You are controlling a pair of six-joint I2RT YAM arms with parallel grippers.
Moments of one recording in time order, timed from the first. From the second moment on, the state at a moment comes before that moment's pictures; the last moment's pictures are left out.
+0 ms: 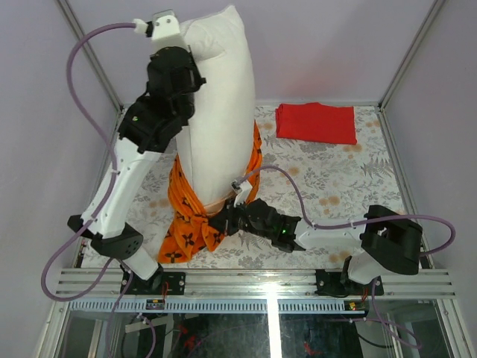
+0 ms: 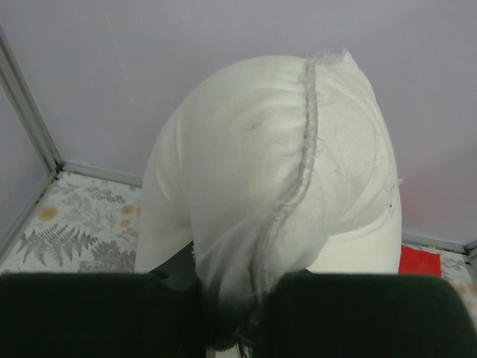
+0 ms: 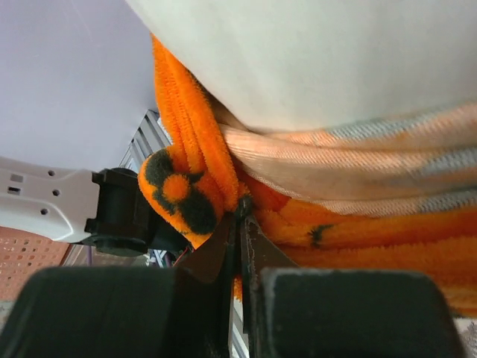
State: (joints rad) left arm -0.64 1.67 2.28 -0.63 -0.80 -0.20; right arm 1.19 1.51 0.73 0.55 0.05 0.78
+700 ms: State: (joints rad) left arm -0.40 1.37 1.93 -0.52 0.11 -0.38; right arm 0.78 0.87 0.79 0.29 0.29 0.53
